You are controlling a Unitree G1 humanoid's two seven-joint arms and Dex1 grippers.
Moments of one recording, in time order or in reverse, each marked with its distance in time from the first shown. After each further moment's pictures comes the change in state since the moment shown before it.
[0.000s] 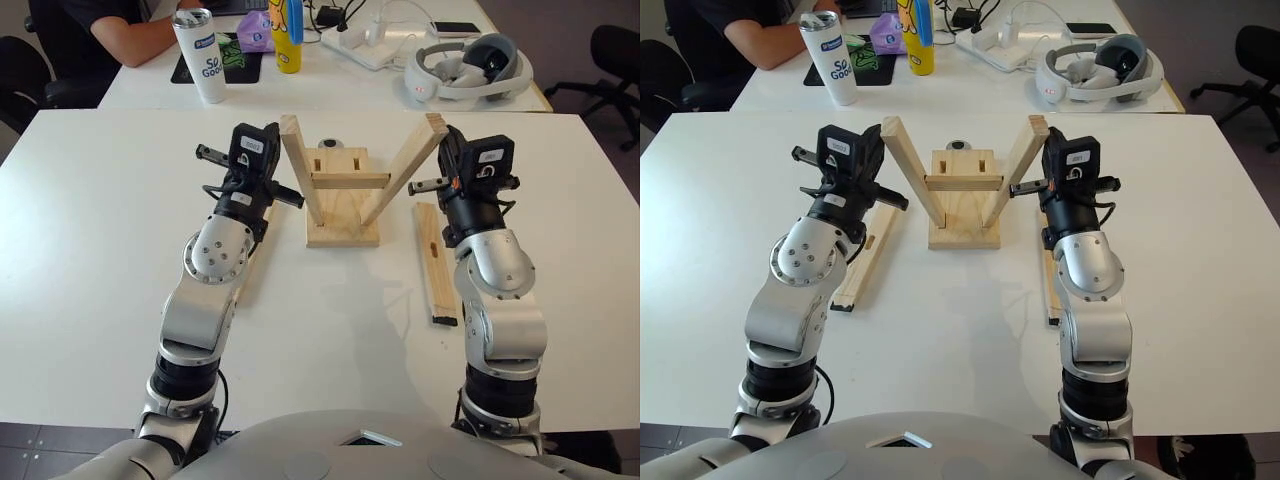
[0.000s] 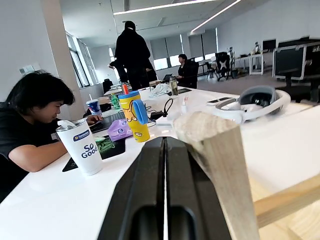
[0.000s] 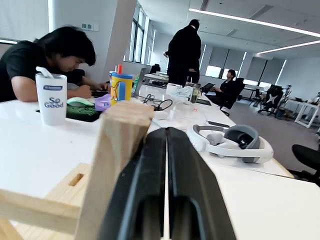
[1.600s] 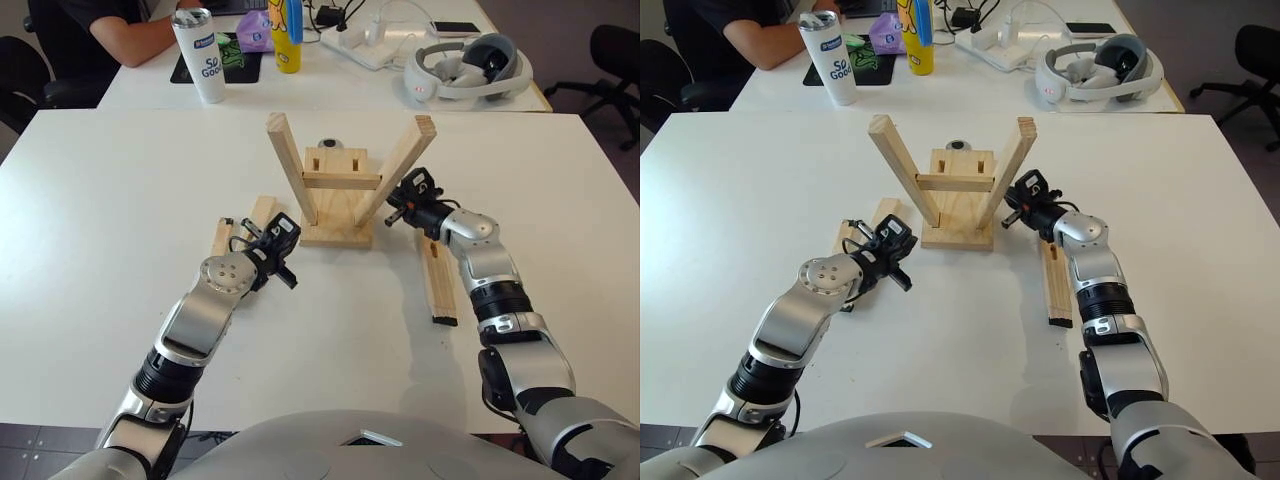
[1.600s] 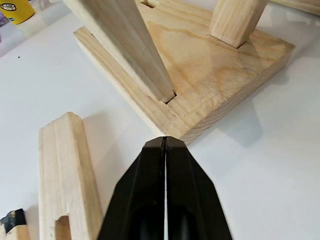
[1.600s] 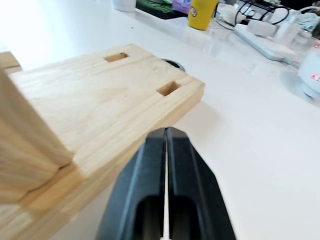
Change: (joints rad) left arm 0.052 0.180 -0.125 0.178 -0.036 0.236 -0.367; right arm -0.430 -0.192 -0.008 1.287 0.110 -0.608 0.607
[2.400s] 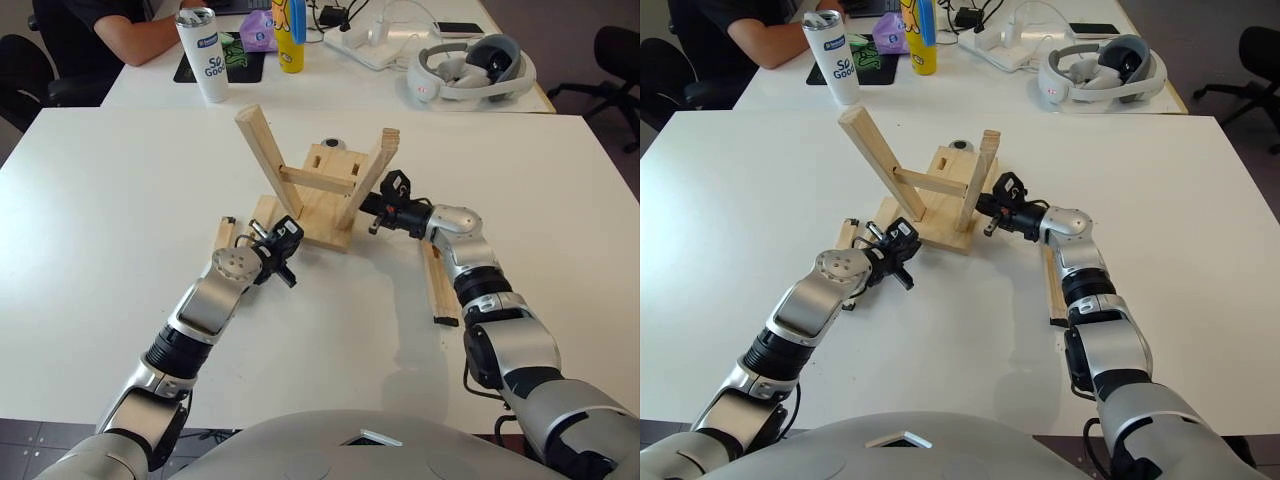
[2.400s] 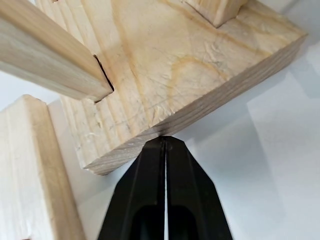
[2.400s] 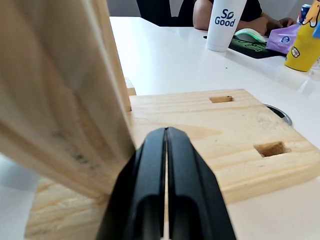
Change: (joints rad) left arm -0.082 0.003 -0.022 0.254 0.008 -0.129 -0.014; right arm -0.089 0.074 0.006 0.172 0.066 -0.172 0.279
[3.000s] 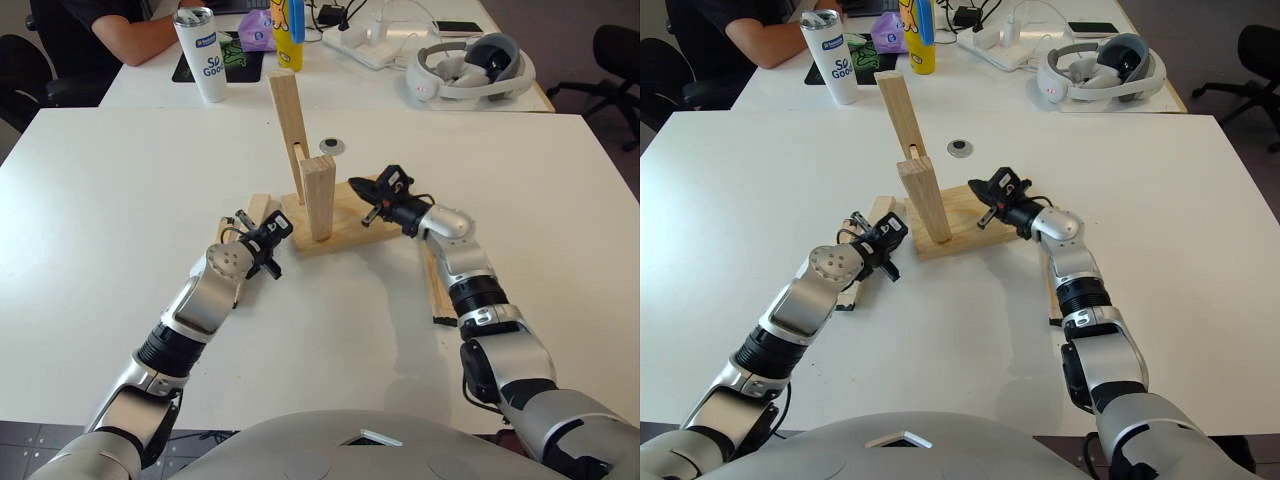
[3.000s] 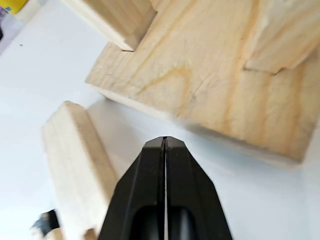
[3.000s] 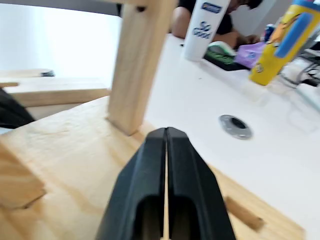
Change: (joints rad) left arm -0.009 0.092 -0.026 -0.033 0.158 -0.018 0.034; right arm 0.056 -0.017 -0.010 -0.177 -0.073 -0.022 -0.273
